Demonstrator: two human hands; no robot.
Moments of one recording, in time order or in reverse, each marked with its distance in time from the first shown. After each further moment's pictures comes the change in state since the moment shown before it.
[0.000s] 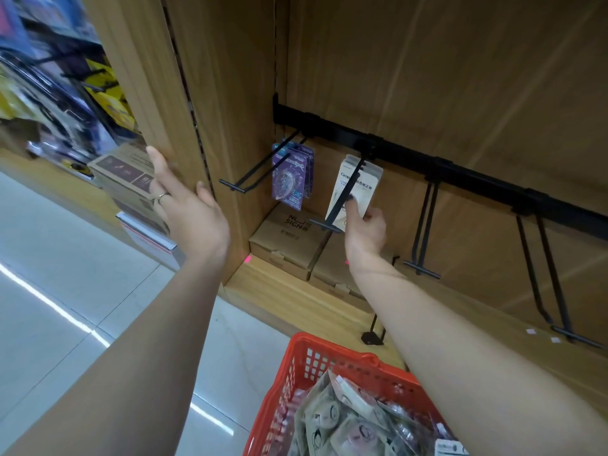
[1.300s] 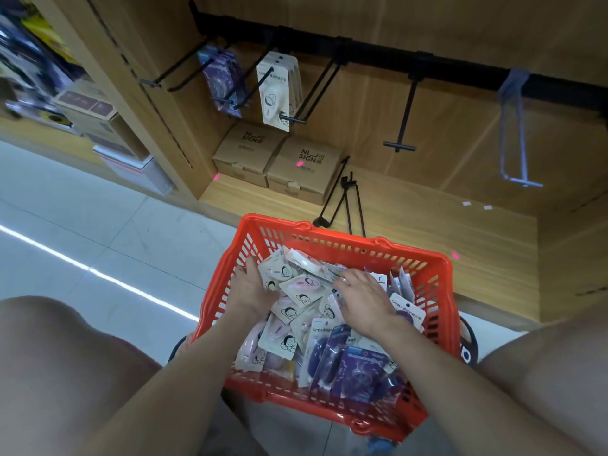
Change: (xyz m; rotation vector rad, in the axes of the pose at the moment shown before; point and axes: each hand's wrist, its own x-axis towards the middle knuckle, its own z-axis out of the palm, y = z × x) left_hand -0.306 -0.044 -0.115 0.594 -1.143 -0.111; right_hand -0.154 0.191 -0.286 -1.333 -0.786 -0.537
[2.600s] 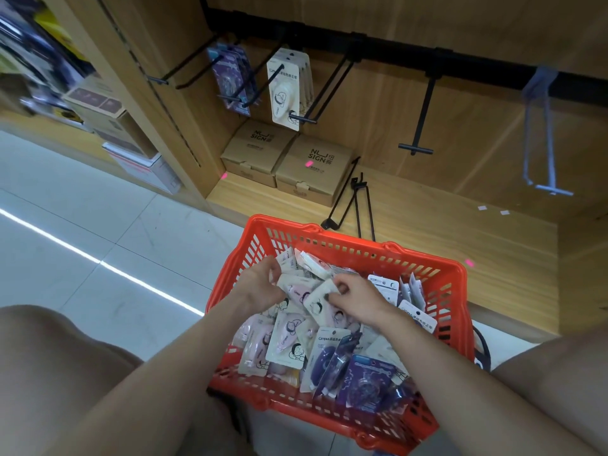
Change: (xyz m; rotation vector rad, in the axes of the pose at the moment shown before) left_hand 0.001 0.020 -0.037 -0.062 -0.218 0.037; right_hand 0.022 -0.014 -0.018 0.813 -0.170 0.228
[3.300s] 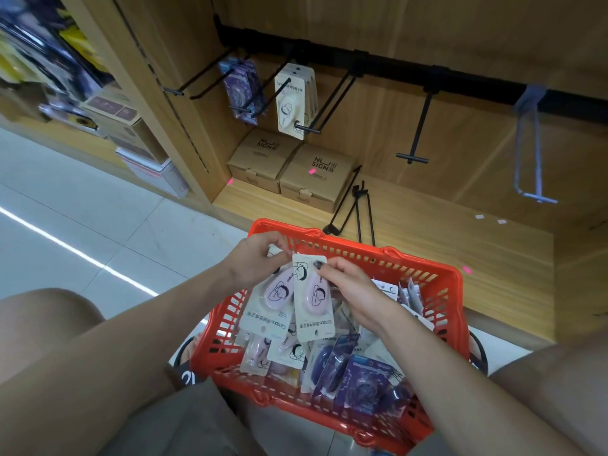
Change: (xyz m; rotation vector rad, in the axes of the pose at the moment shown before) left_hand -0.029 0.035 -0.055 -0.074 0.092 0.281; right_hand -0.020 -0.045 -0.004 0.670 -0.025 0.002
